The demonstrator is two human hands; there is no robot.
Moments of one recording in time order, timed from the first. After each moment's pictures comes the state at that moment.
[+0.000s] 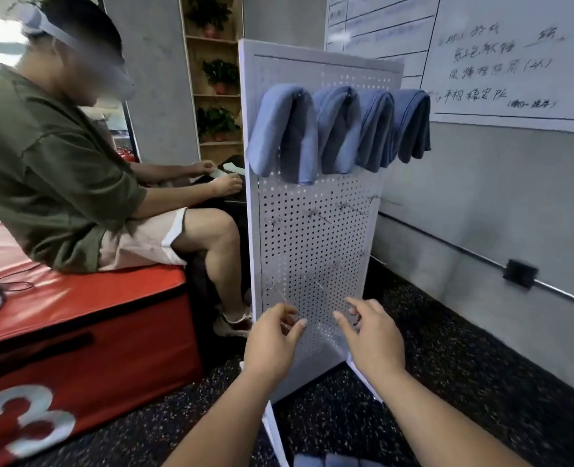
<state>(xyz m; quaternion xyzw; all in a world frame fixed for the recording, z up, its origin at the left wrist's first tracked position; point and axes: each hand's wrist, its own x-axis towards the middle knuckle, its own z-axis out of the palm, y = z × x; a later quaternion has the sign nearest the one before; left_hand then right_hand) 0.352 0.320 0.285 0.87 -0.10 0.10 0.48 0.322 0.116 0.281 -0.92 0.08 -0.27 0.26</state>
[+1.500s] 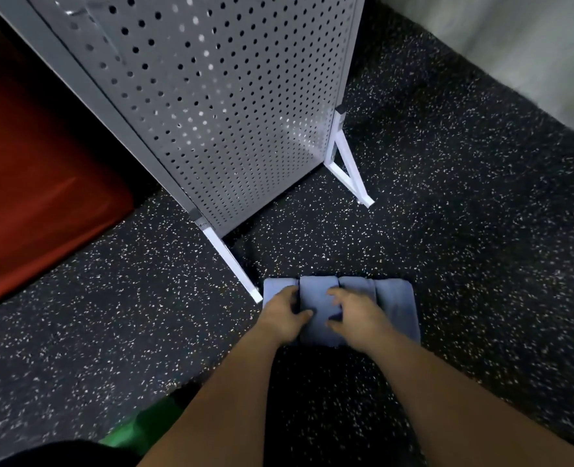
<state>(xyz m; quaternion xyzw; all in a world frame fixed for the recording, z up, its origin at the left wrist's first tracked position) 0.322 0.248 -0.096 0.84 -0.01 -0.41 0.35 0.261 0.067 -0.078 -0.90 0.18 0.31 0.25</state>
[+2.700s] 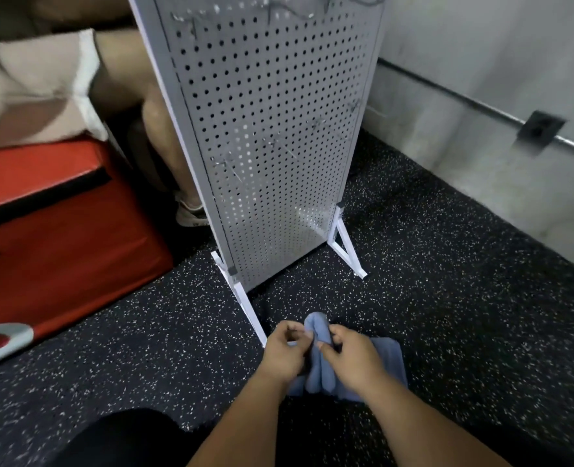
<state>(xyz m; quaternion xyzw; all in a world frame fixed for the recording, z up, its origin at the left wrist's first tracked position) 0.293 0.262 0.009 0.69 0.13 -0.28 0.66 0.243 0.108 0.048 -0.91 0.19 0.13 0.35</state>
